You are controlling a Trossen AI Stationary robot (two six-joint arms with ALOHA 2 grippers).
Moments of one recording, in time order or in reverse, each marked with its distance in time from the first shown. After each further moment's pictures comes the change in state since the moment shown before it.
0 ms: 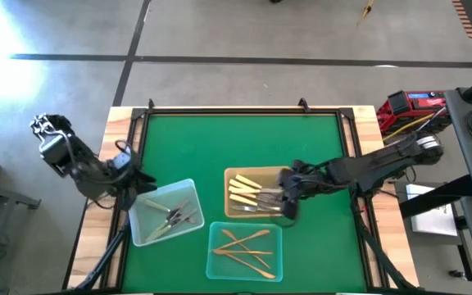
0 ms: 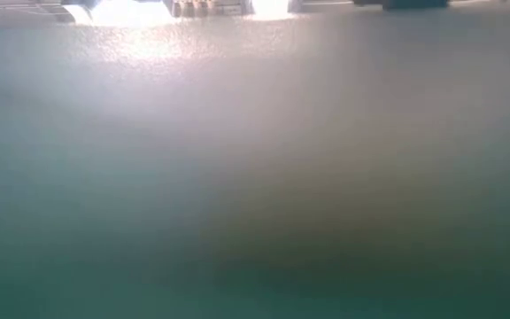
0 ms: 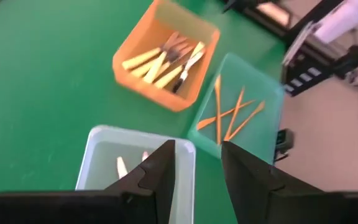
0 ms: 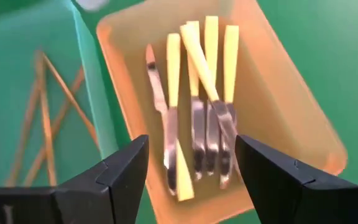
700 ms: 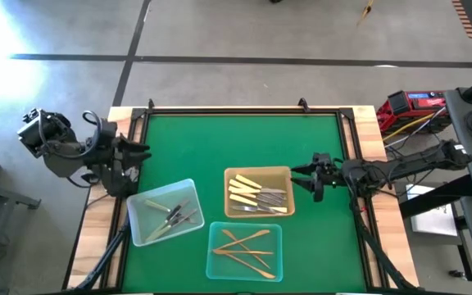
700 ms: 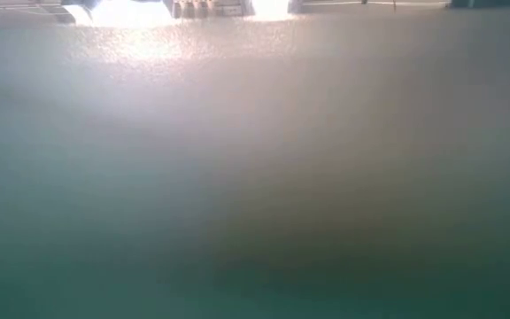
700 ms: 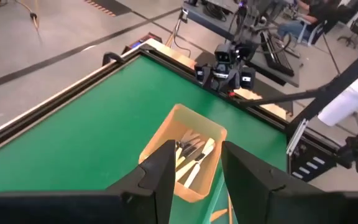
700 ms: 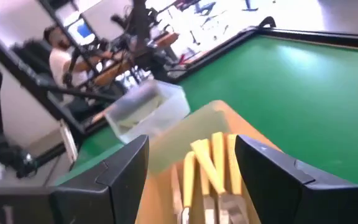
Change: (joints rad) left arm 0.000 -0.010 0.207 0.002 -0.345 0.146; right arm -0.108 -0.709 -0.941 1.101 0.049 -0.010
